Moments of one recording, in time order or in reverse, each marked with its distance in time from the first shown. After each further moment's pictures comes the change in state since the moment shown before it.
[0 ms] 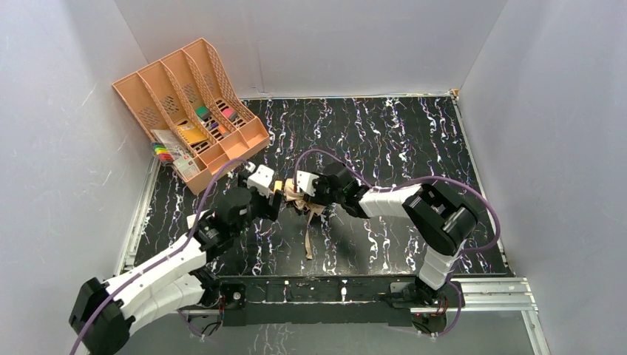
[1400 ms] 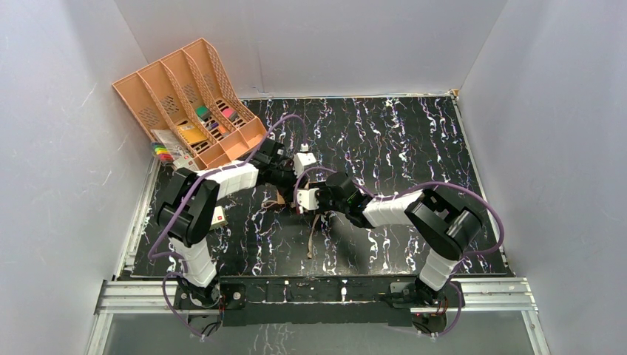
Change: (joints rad) left arm 0.281 0.985 0.594 -0.247 0.882 0.493; right arm 0.043 -0.048 -0.129 0.119 0.047 -0.299
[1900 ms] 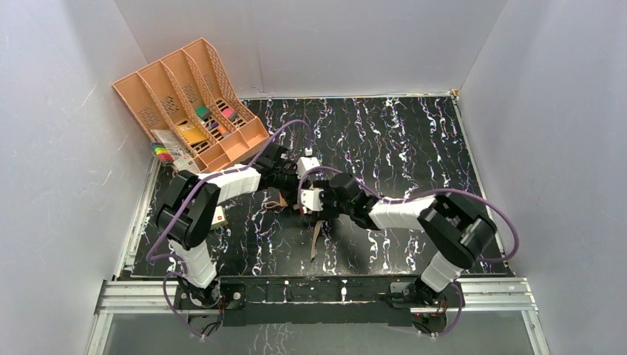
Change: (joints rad) left arm -0.041 -0.020 -0.041 0.042 -0.059 0.019; right arm 0.001 -0.067 -0.018 -0.074 -0.016 0.039
